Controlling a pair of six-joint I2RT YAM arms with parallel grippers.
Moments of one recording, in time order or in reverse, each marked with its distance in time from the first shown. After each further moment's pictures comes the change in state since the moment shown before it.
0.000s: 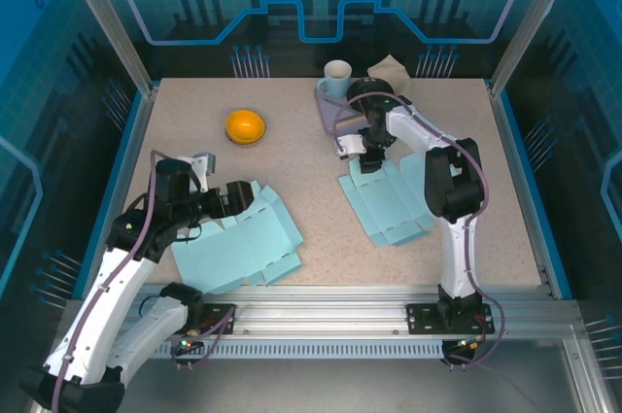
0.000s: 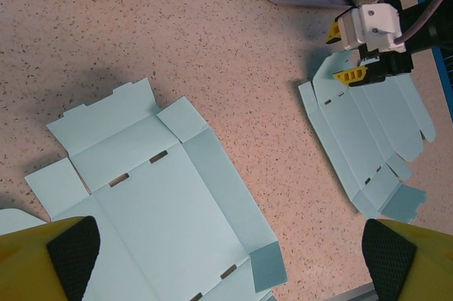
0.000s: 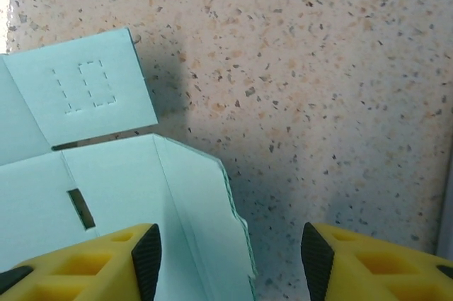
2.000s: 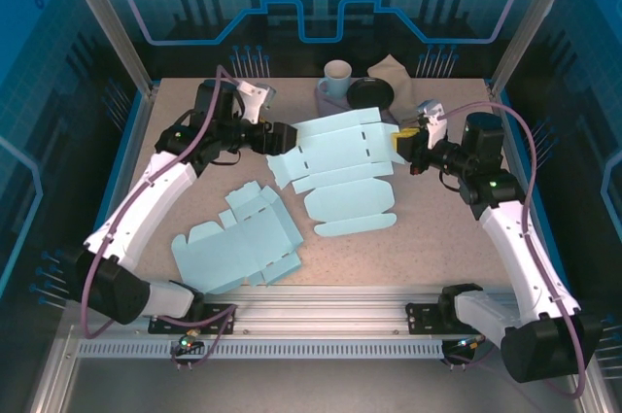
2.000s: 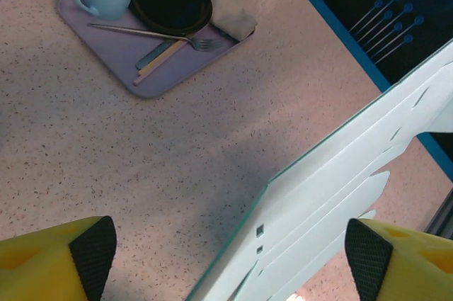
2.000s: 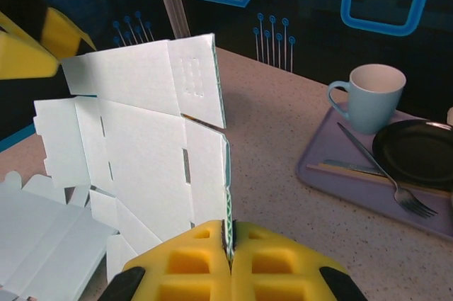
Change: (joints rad) left arm -0.088 0.615 0.492 0.207 0.195 0.316; right arm -0.235 -1.139 -0.800 0.667 -0.493 1.309
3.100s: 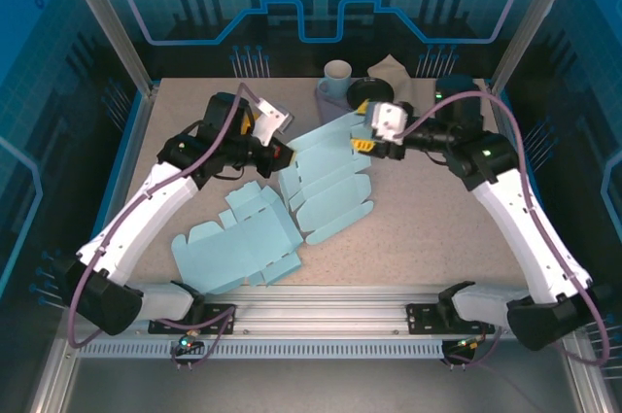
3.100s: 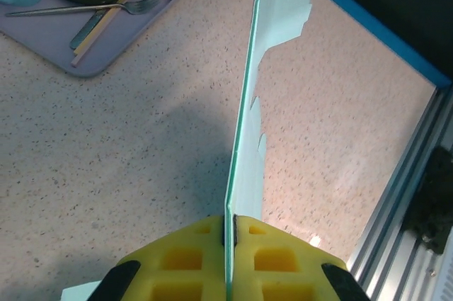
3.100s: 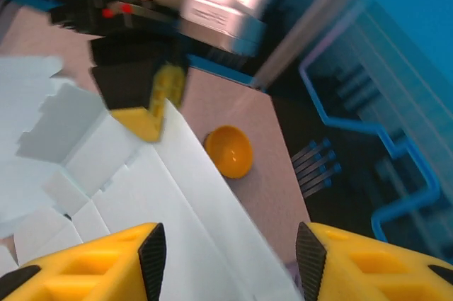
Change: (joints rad) left arm -0.129 -0.061 -0.020 -0.130 0.004 0.205; right arm 0.321 0.220 0.494 -0.362 0.003 -0.854
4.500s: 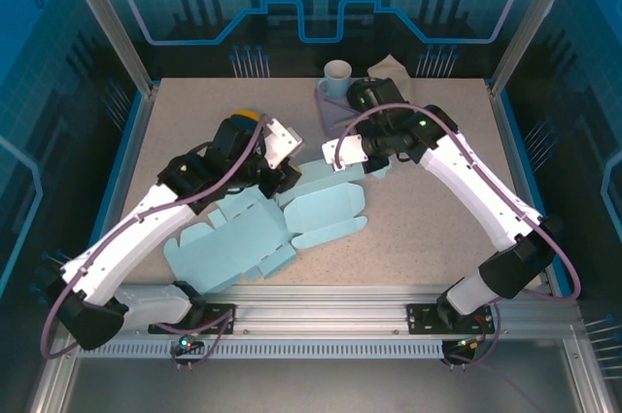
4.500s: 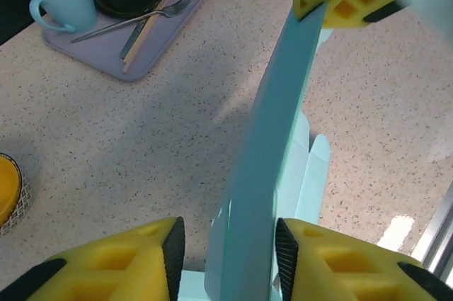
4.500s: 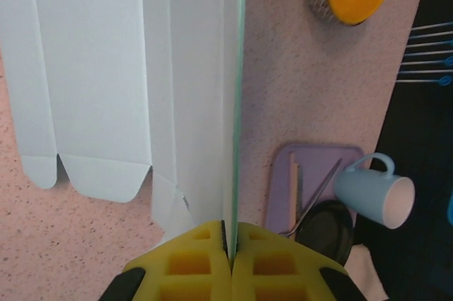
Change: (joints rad) left arm -0.174 -0.145 -0.089 0.001 -0.307 0.069; right arm 0.175 0.275 0.153 -0.400 0.568 -0.372
